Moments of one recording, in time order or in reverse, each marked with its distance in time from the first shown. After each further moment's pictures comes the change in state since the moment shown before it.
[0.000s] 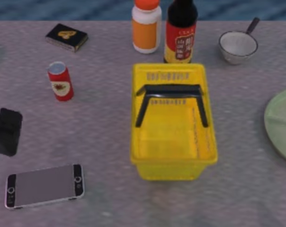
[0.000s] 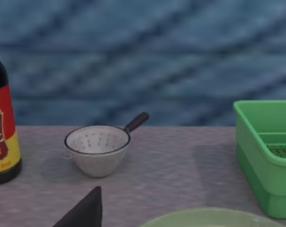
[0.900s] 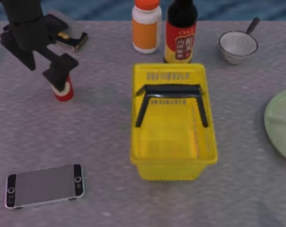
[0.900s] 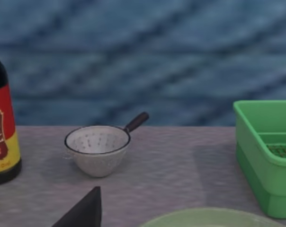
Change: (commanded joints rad) left arm -0.076 1.485 1.408 -0.858 -0.018 0.370; right arm 0.000 0.000 0.000 0.000 0.000 0.000
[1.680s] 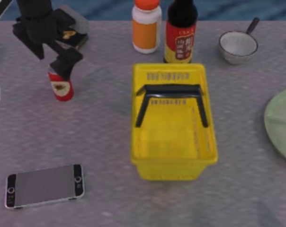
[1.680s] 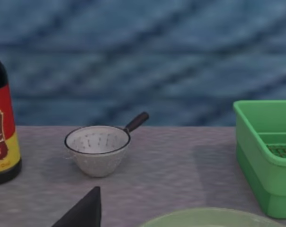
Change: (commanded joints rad) left arm 0.009 0.268 0.373 -0.062 -0.025 0.071; right arm 0.000 0.000 0.000 0.000 0.000 0.000
